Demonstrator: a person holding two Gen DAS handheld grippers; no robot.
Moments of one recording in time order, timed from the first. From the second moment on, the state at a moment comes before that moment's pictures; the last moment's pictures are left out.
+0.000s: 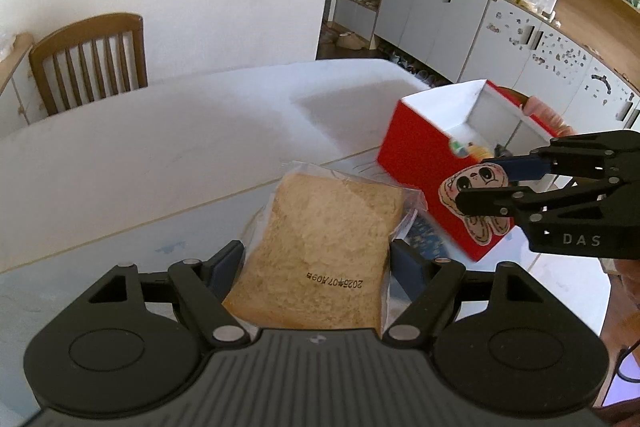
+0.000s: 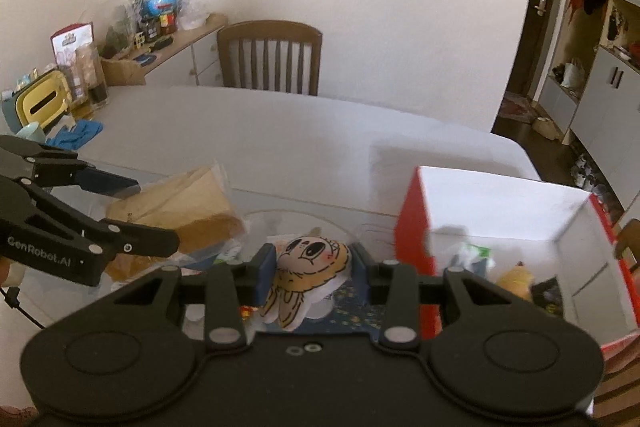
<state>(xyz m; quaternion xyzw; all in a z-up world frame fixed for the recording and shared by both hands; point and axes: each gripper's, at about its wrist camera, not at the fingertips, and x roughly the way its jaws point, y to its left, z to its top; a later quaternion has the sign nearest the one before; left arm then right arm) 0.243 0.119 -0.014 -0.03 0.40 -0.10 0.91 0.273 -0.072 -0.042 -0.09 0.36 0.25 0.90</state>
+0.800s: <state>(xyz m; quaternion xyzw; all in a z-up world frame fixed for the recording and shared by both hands) 0.290 -0.052 0.006 0.00 0.38 -0.12 0.92 0.315 -0.231 -0.039 -0.04 0.35 0.19 0.92</state>
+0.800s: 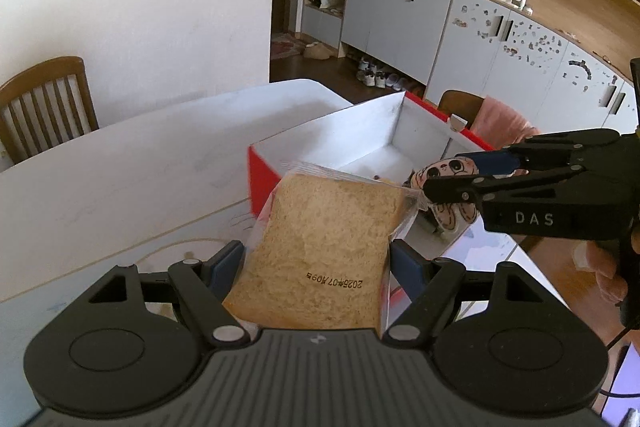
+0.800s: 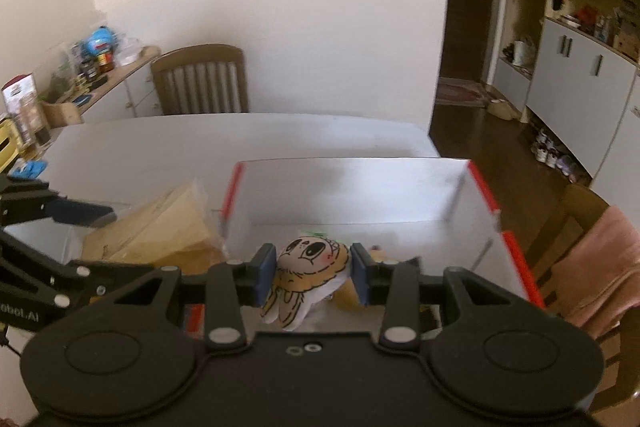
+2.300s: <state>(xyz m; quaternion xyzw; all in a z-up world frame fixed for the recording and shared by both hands) 0.412 -0.171 -0.064 0.13 0.45 -0.08 0.88 0.463 -0.267 -0.130 -0.02 0.48 0.11 0.87</state>
